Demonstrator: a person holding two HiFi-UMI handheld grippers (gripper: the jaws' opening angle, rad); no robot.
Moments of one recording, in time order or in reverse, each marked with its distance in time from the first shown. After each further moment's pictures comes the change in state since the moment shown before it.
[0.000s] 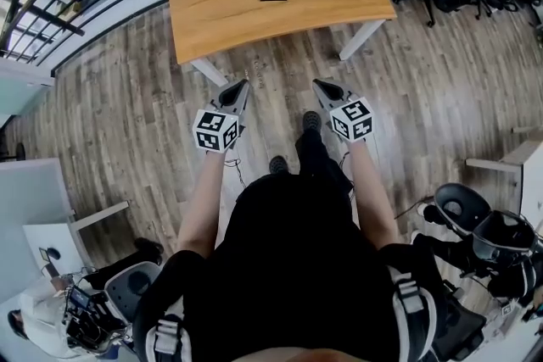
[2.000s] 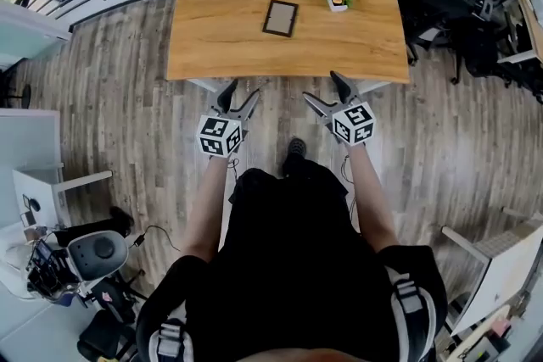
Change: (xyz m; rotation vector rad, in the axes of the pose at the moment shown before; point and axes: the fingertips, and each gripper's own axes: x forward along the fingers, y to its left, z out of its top) left arm 0.175 0.038 0.039 -0.100 -0.023 0.285; right arm 0.100 -0.202 0.058 -0.015 -0.041 0.250
